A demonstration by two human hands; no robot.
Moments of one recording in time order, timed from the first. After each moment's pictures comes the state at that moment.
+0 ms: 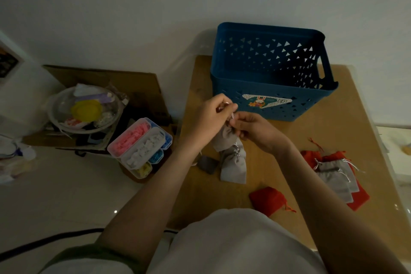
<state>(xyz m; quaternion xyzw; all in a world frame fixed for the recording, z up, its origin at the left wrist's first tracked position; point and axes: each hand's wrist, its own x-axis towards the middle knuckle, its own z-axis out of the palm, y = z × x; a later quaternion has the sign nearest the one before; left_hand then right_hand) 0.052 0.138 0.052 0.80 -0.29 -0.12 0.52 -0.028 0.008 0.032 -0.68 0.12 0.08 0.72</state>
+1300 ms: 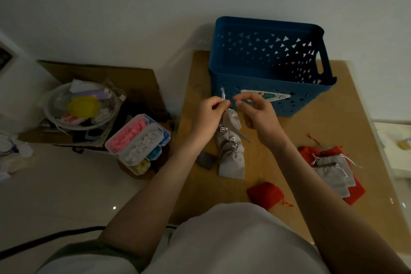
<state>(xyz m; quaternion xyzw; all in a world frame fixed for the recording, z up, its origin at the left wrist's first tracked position) 0.046 0.135 0.043 0.79 -0.18 -0.18 0.56 -0.027 0.013 0.046 -0.69 0.20 -0.10 0.69</state>
